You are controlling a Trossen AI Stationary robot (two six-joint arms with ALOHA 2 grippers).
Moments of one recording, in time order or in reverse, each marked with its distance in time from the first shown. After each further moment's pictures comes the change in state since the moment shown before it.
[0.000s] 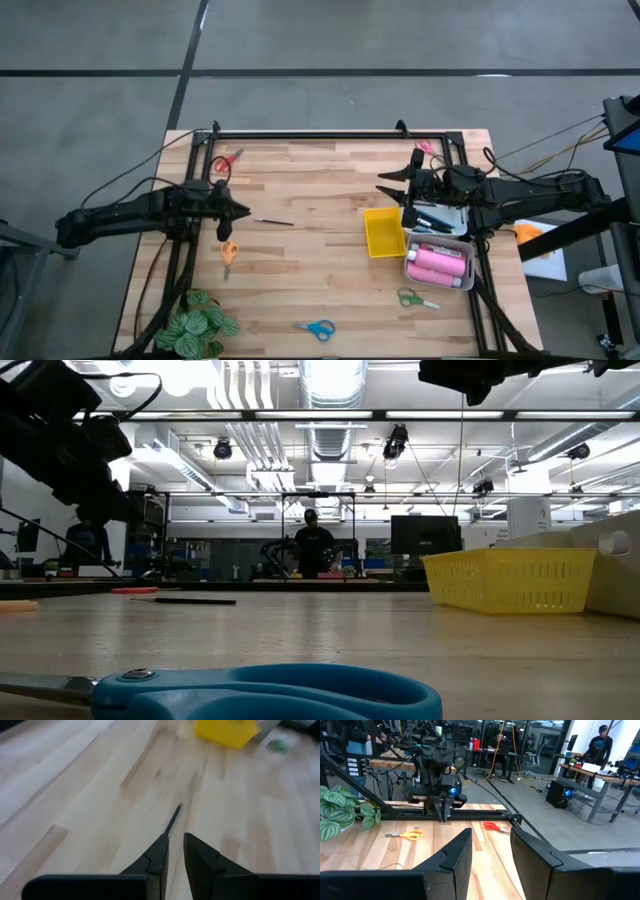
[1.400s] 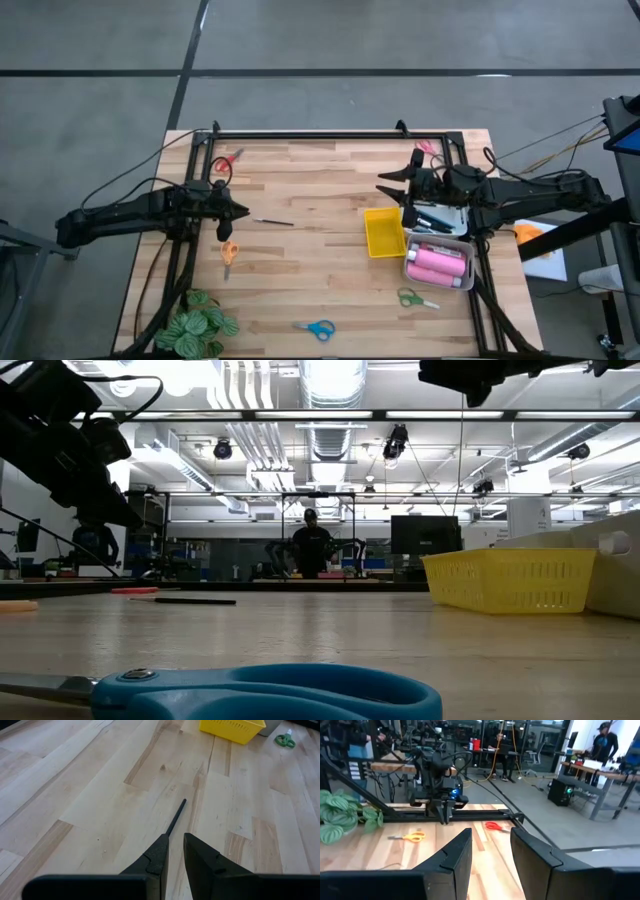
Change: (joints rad) left arm 0.000 0.000 -0.001 -0.024 -0.017 0.002; right arm 0.000 -0.001 0.000 0.001 -0.002 0.034
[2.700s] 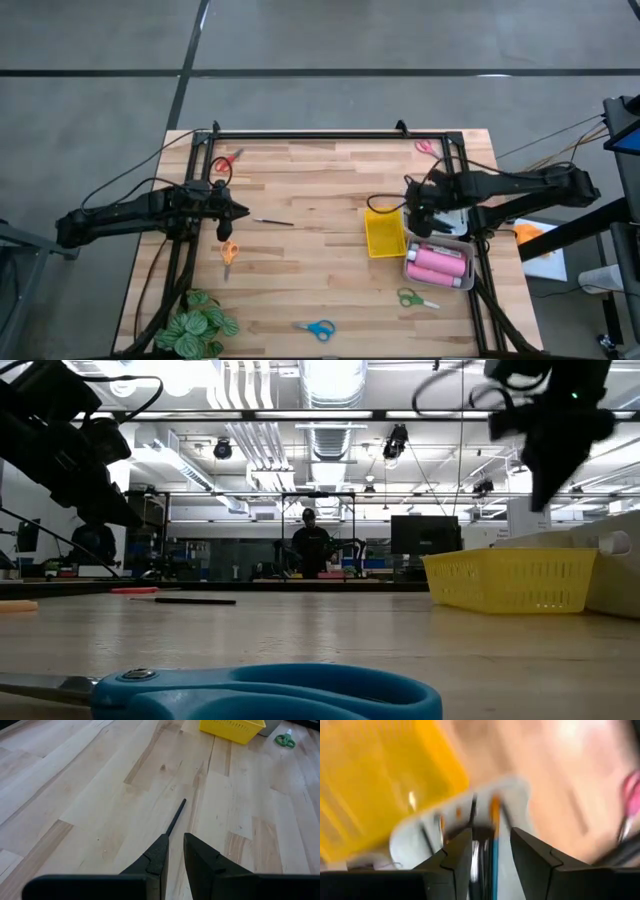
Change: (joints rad) left arm 0.000 0.000 0.000 0.000 0.000 0.000; right arm 0.000 0.241 0.231 -1.289 0.036 0.495
